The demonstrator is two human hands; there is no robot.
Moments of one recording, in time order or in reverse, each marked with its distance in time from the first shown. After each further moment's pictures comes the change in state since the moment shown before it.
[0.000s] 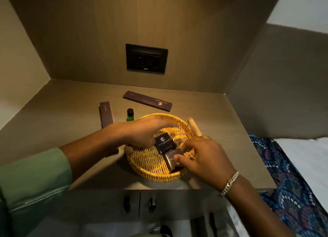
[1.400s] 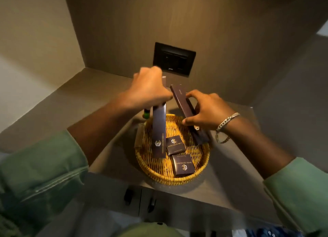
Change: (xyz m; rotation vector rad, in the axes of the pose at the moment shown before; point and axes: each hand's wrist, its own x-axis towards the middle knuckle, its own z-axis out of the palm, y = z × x) left_hand -0.015 0.033 -0.076 -0.100 0.729 -0.641; right_hand 0.131 -0.007 -0.047 -0.042 -0.211 -0.118
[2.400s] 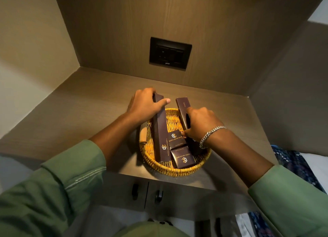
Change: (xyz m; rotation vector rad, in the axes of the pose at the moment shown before) left_hand -0.001 -0.065 0.073 -0.201 0.024 0.053; right_hand -0.020 -0.010 0.059 -0.206 0.019 0.186
